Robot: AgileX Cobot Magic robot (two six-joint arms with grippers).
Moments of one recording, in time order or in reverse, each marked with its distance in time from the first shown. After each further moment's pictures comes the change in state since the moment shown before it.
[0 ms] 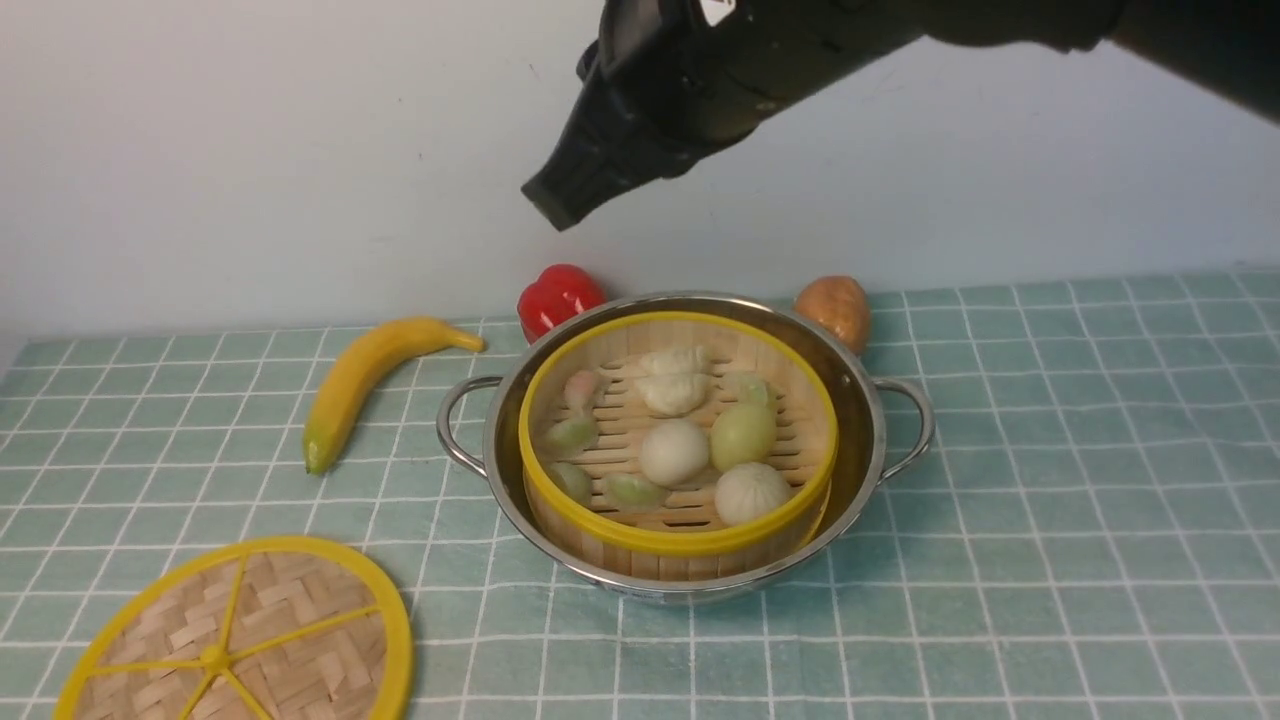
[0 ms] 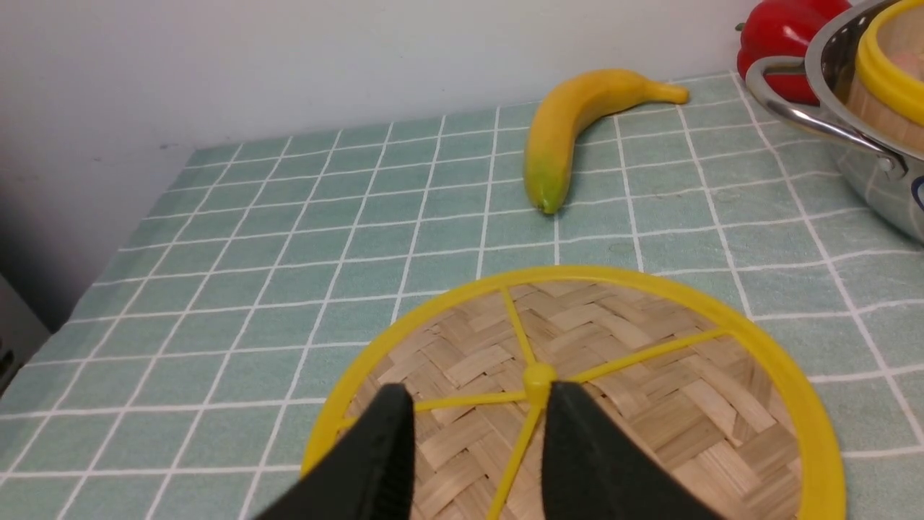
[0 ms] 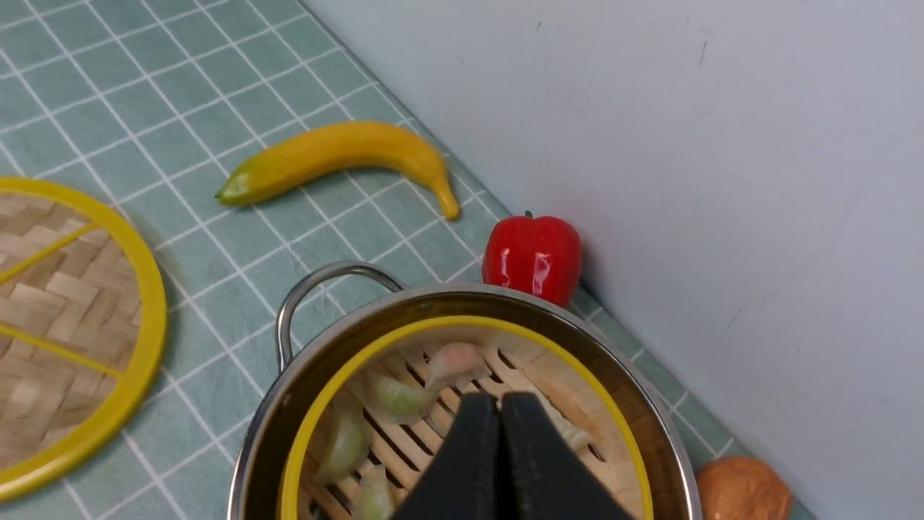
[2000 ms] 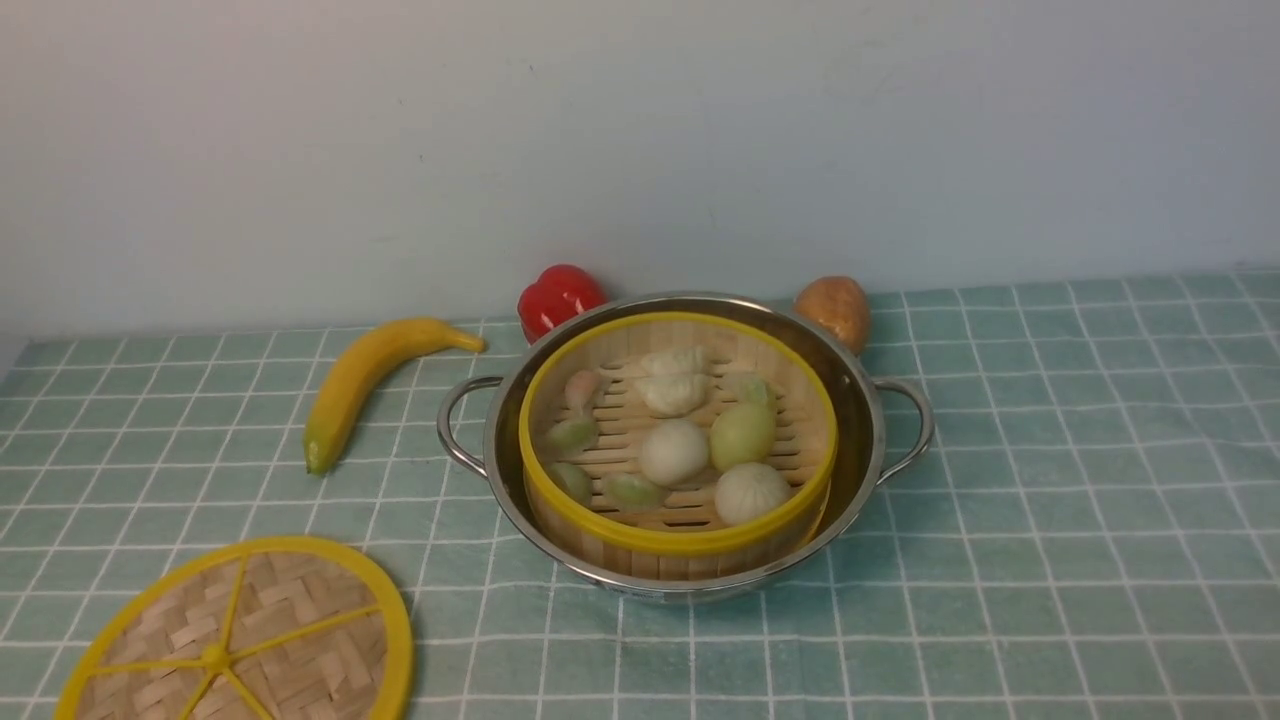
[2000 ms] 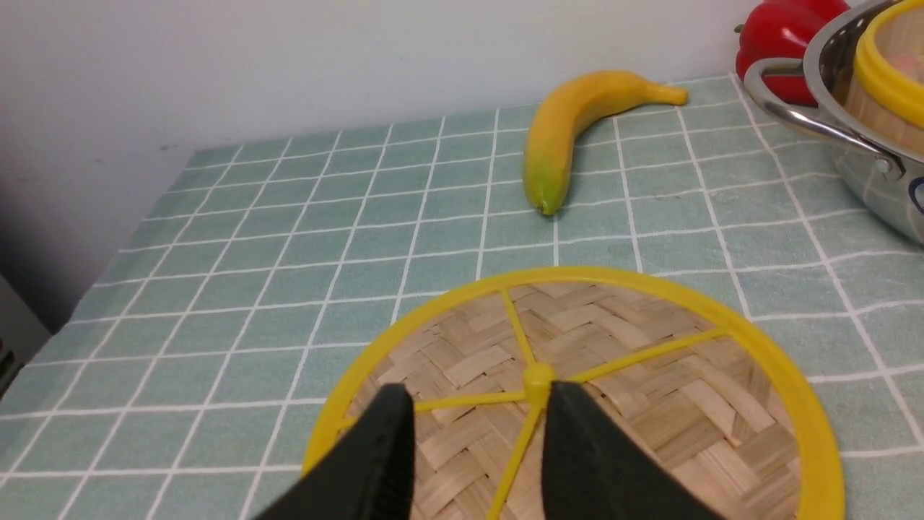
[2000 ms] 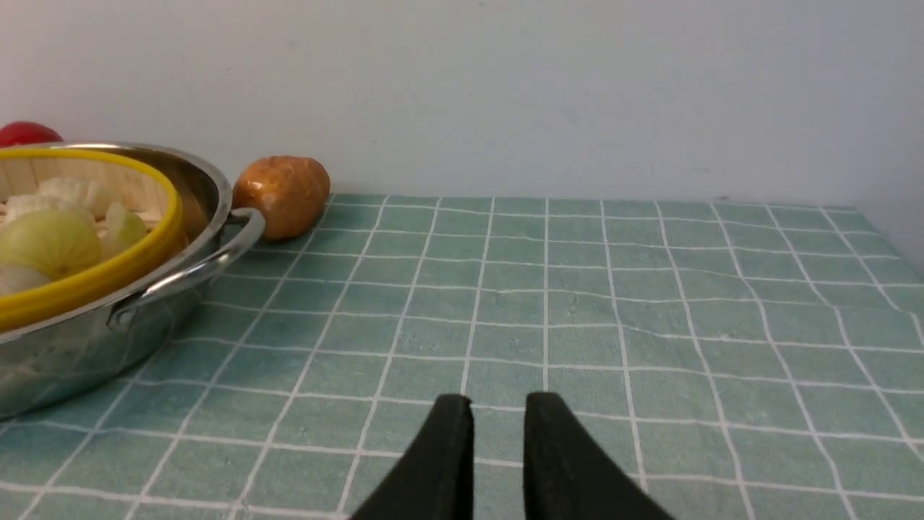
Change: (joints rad) right arm -0.780 -1.747 1.938 0.111 -0.710 0.147; left arm 0.000 0.000 0.000 0.000 0.000 0.000
